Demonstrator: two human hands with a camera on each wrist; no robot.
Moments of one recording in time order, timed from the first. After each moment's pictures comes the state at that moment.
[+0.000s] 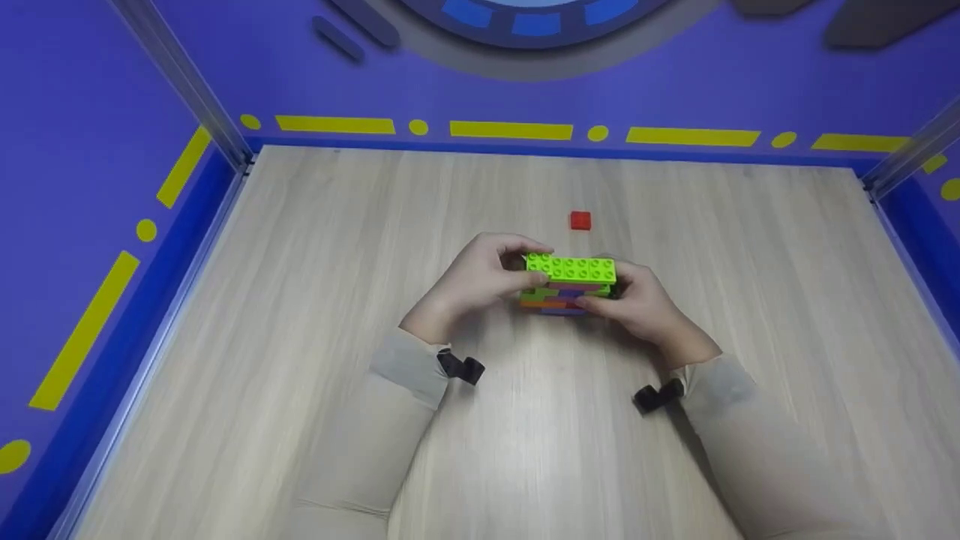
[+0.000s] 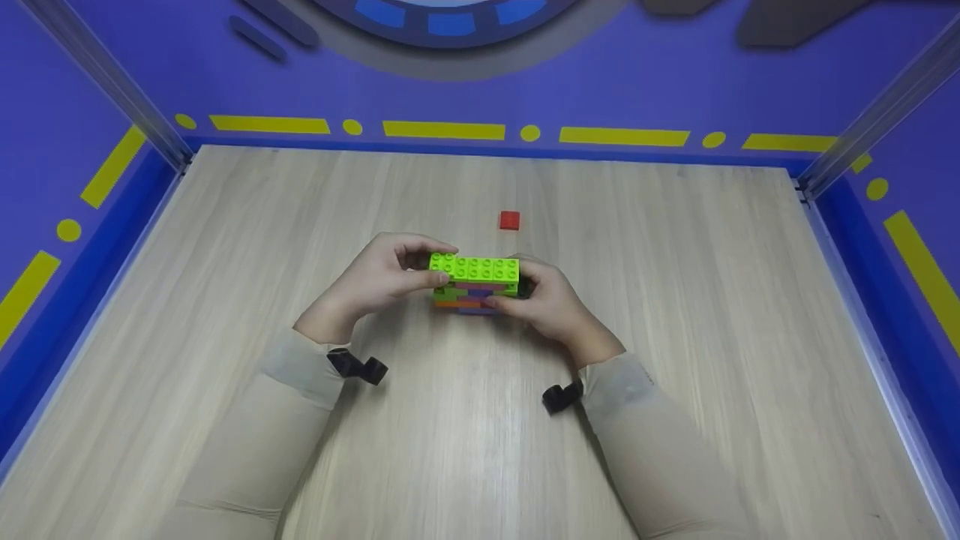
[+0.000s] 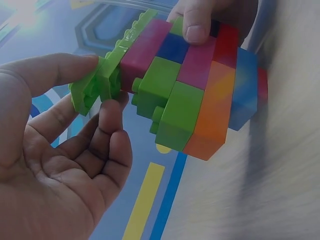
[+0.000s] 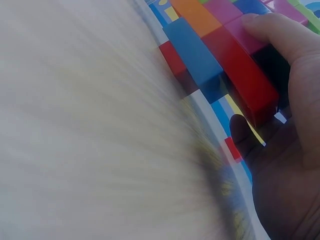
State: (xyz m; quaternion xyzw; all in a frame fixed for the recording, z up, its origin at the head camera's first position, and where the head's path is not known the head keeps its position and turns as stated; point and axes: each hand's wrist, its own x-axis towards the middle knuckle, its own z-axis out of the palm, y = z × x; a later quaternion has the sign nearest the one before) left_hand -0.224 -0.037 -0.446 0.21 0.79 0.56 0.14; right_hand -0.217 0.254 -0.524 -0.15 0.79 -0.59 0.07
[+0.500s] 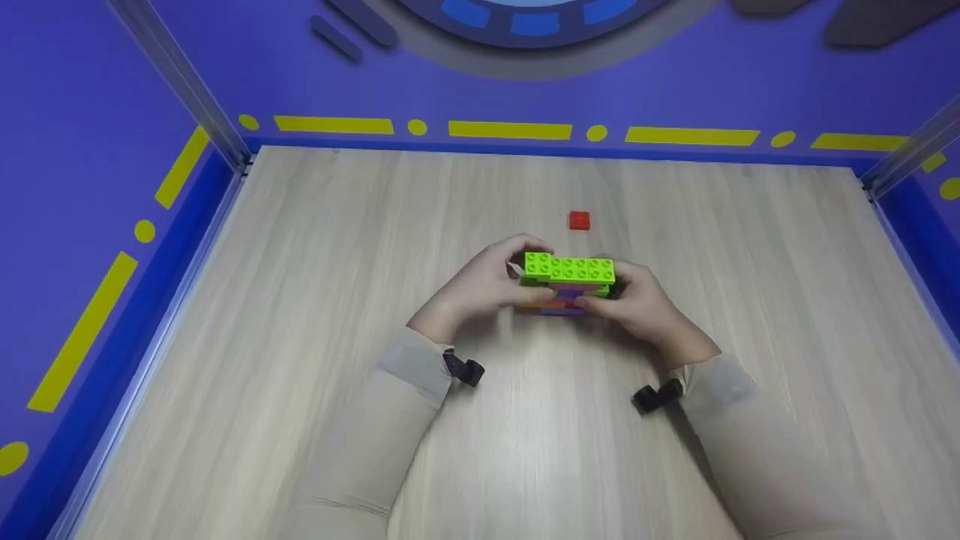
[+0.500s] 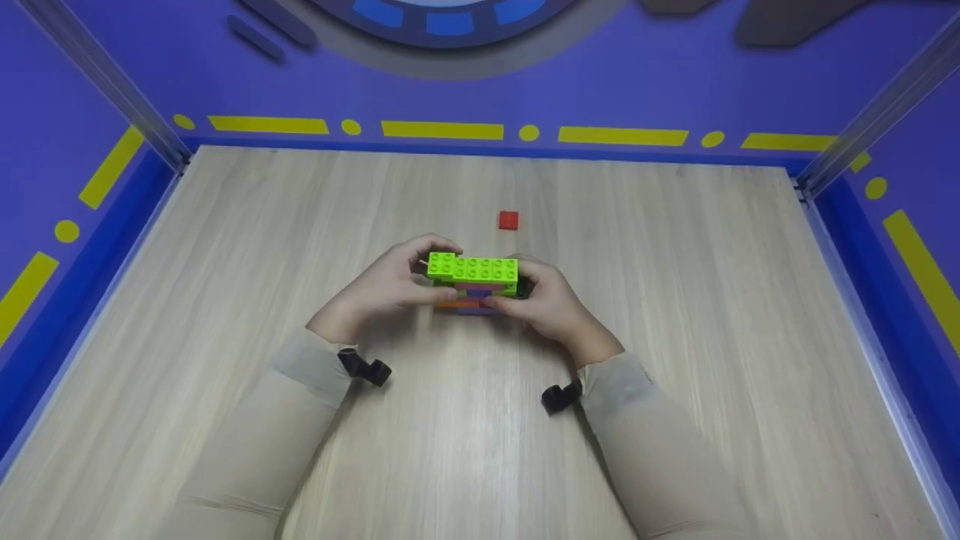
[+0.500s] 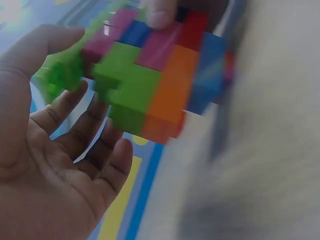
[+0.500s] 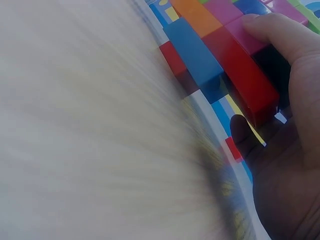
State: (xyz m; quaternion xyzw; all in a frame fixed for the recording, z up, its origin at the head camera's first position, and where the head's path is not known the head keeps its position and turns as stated) left_hand -0.234 -0.034 -0.472 0.23 0.79 0.54 0.18; right_hand -0.217 0.255 -0.524 -0.15 0.79 -0.58 0.07
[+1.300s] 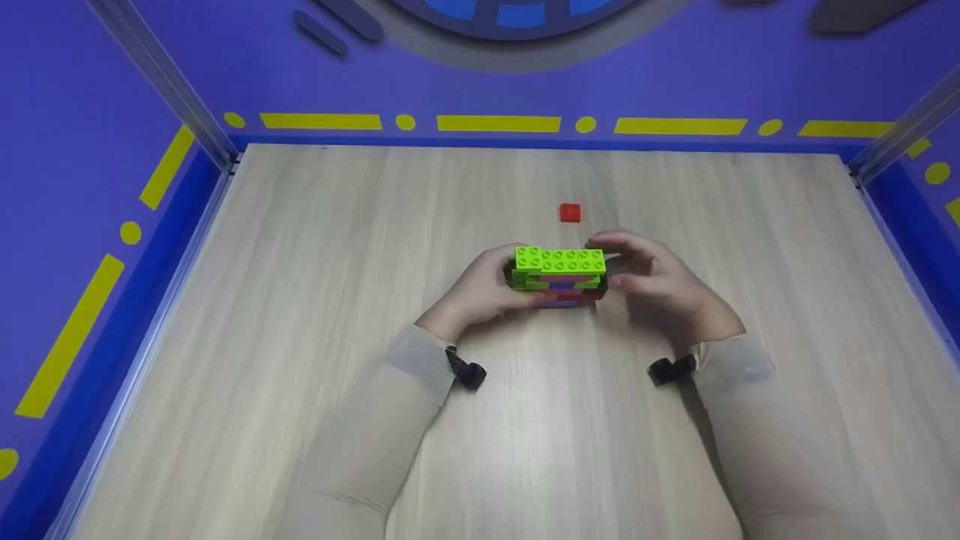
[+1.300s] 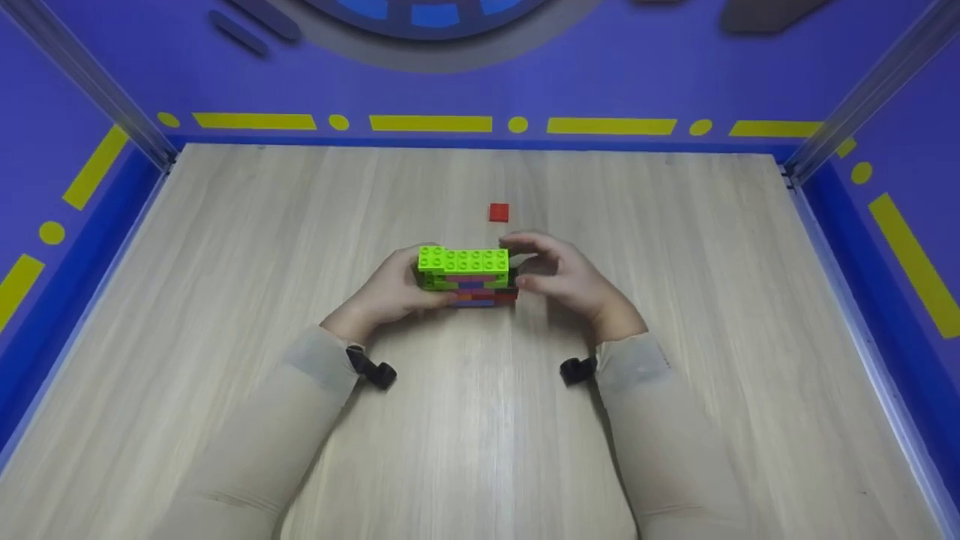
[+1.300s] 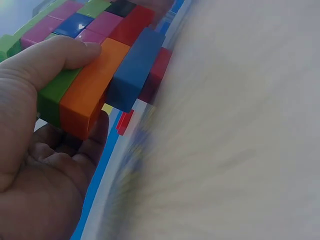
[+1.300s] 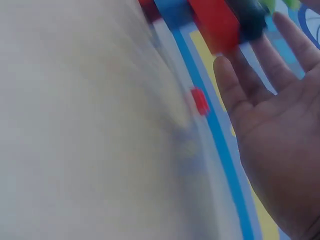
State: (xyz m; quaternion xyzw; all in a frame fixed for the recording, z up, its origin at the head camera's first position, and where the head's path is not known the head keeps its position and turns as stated) left_hand -0.232 -0.018 -0.514 0.21 0.76 0.60 0.17; right_hand -0.228 0.298 -0.507 -0.19 0.78 -0.59 0.10
